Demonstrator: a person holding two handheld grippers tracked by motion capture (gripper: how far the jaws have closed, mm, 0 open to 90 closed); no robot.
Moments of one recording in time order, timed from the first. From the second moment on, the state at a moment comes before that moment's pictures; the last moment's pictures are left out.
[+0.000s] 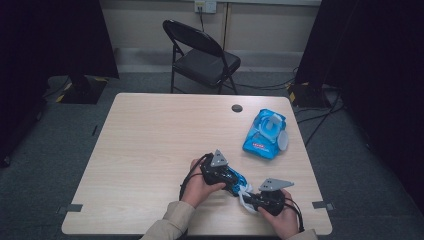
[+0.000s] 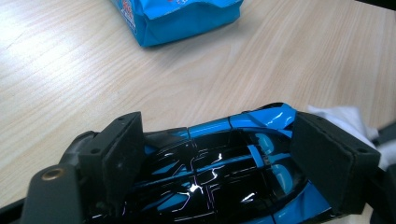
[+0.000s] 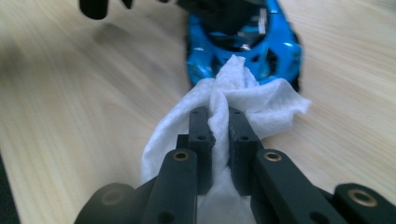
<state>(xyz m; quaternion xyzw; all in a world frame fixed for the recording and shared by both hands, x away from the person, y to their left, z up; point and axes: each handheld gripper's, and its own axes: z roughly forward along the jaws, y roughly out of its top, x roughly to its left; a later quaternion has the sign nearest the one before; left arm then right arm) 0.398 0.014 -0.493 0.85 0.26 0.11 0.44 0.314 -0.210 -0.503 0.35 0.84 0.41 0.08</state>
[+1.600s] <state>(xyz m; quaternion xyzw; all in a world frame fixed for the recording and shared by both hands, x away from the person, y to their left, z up) 0.398 0.014 -0.494 0.85 0.26 0.11 0.45 0.355 -0.224 -0.506 0.41 0.79 0.44 0.12</state>
